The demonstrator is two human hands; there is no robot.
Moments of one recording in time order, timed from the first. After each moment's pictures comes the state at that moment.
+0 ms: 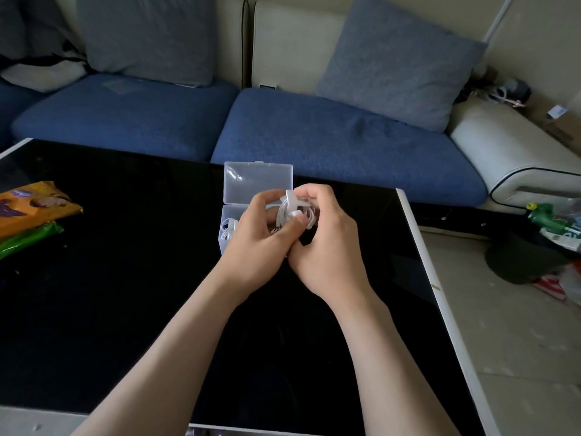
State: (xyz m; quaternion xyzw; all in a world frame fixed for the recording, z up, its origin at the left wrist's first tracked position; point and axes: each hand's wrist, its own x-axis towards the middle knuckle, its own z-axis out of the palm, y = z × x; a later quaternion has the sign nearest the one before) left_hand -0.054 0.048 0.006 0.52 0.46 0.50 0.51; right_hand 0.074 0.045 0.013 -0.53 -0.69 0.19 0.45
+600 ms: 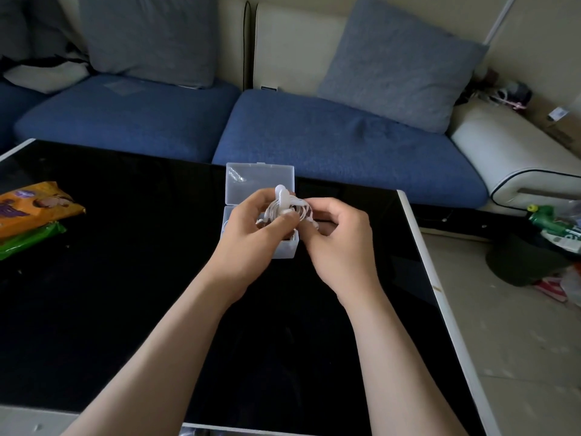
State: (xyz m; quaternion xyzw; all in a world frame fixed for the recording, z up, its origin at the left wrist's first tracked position) left_hand -0.067 0.051 0.009 0.53 0.46 0.51 0.50; right_hand 0.082 0.049 0.013 -0.55 -0.58 0.32 0.51
